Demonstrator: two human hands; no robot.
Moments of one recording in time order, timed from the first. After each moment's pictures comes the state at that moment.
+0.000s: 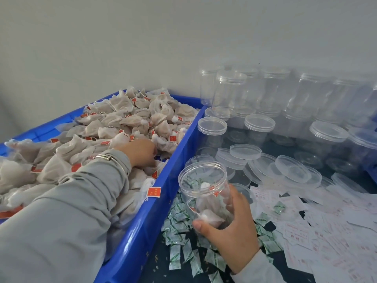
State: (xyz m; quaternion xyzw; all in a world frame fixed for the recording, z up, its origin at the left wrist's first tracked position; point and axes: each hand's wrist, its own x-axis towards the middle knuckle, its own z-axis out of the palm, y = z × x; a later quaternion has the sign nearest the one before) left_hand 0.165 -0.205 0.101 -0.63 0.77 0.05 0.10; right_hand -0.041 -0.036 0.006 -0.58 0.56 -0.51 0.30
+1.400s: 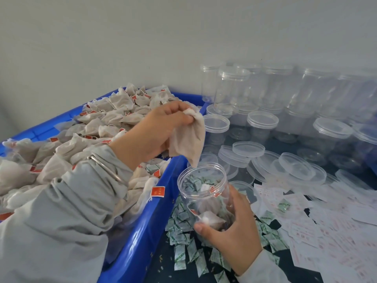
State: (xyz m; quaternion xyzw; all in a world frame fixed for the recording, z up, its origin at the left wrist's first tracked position) left_hand 0.123 -0.154 0.157 -0.39 0.61 0.53 -0.44; right_hand -0.035 -0.036 0.003 -0.58 0.56 -0.50 0.31
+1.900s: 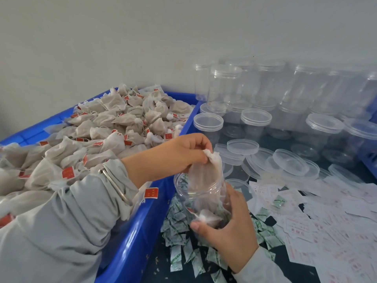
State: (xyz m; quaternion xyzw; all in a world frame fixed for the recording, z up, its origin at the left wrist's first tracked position) left_hand 0.102 -0.137 0.132 -0.35 0.72 0.56 -0.22; right_hand -0.033 -0.037 0.005 -0.56 0.55 -0.54 0.32
